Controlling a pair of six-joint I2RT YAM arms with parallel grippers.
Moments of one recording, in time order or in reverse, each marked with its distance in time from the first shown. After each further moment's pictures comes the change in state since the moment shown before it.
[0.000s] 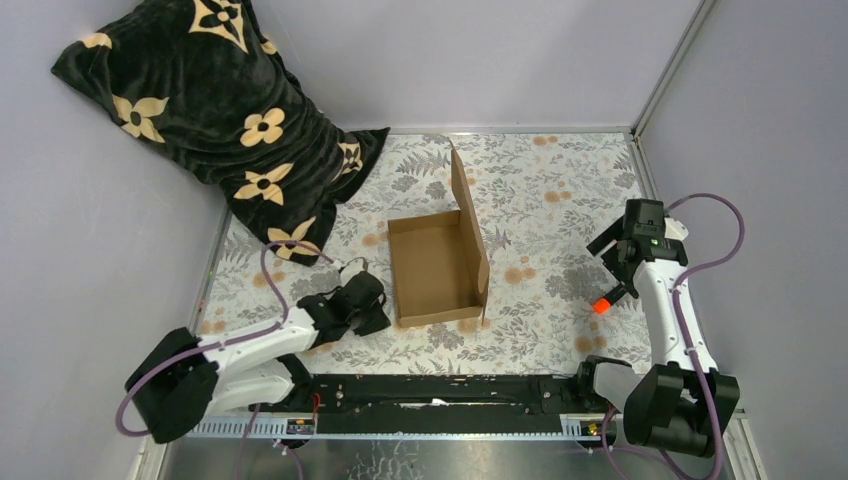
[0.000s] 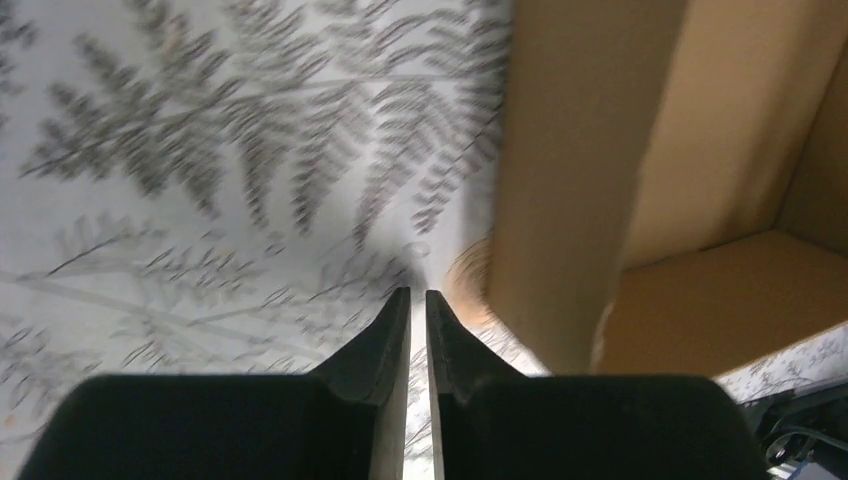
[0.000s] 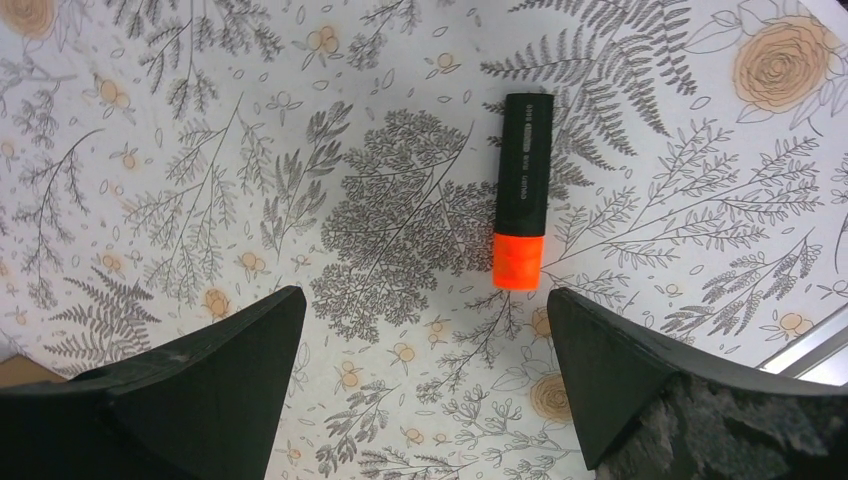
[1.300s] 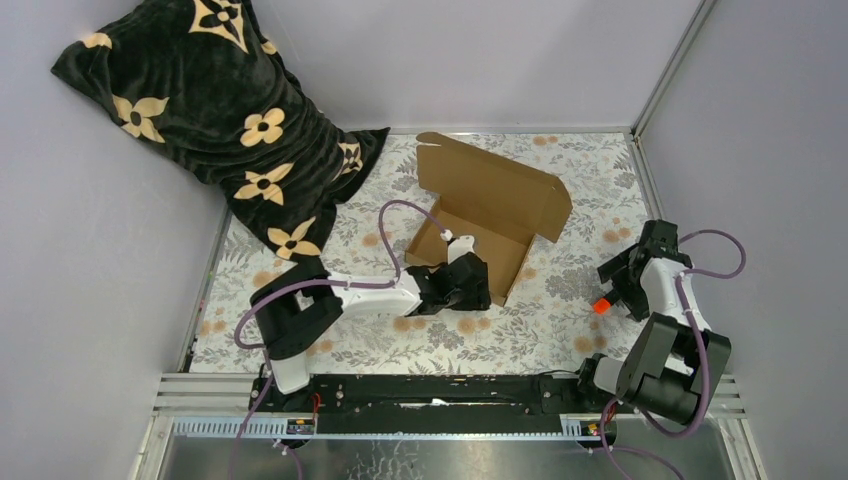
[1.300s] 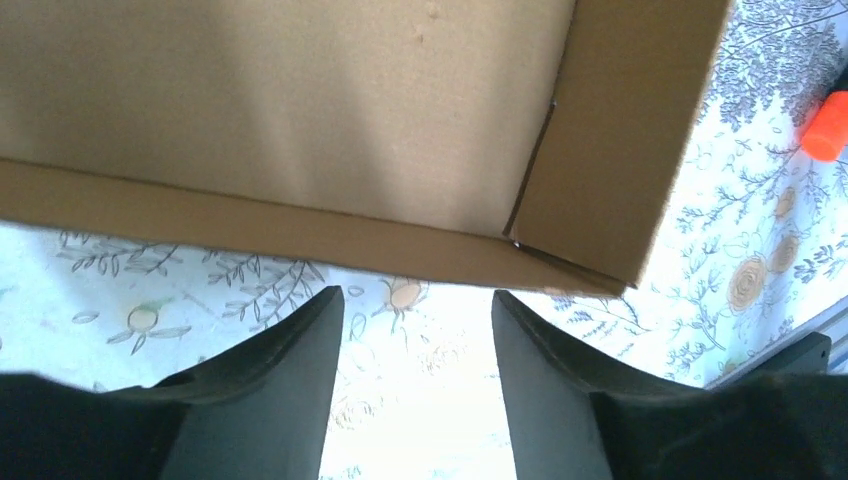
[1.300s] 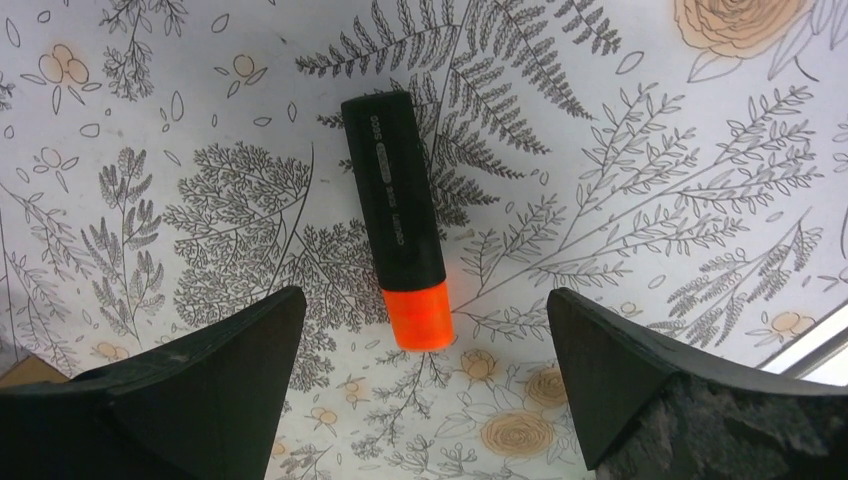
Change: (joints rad) left arm -0.247 0.768 0.651 0.263 -0.039 0.111; right arm -0.243 0.142 -0.151 0.102 -0.090 -0.040
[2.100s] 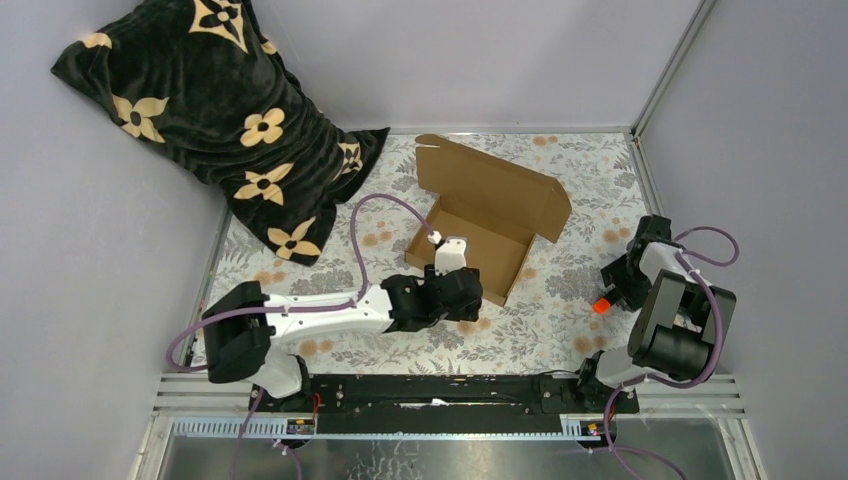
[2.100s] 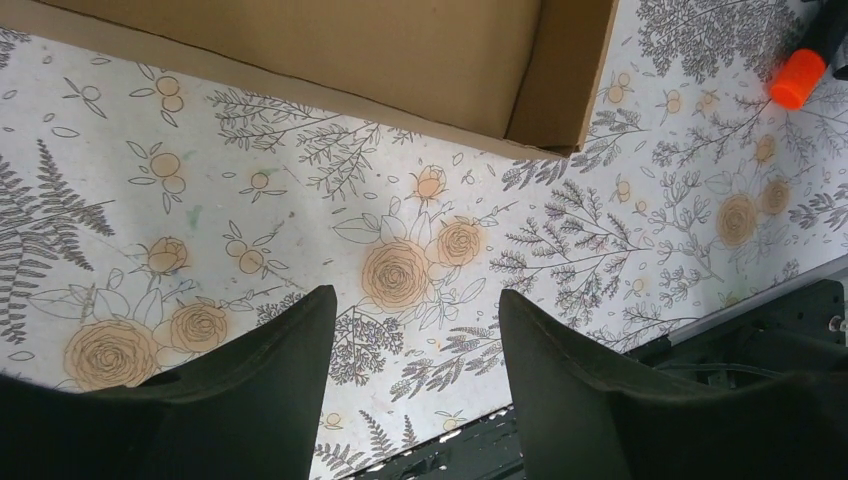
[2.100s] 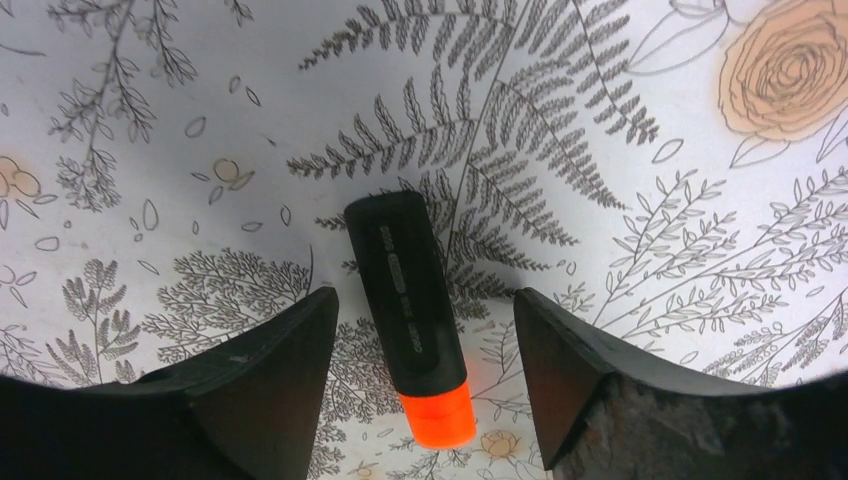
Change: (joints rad) left arm -0.149 -0.276 0.011 -0.328 -0.231 0.002; right arm 0.000 0.223 0.031 0.117 0.048 0.011
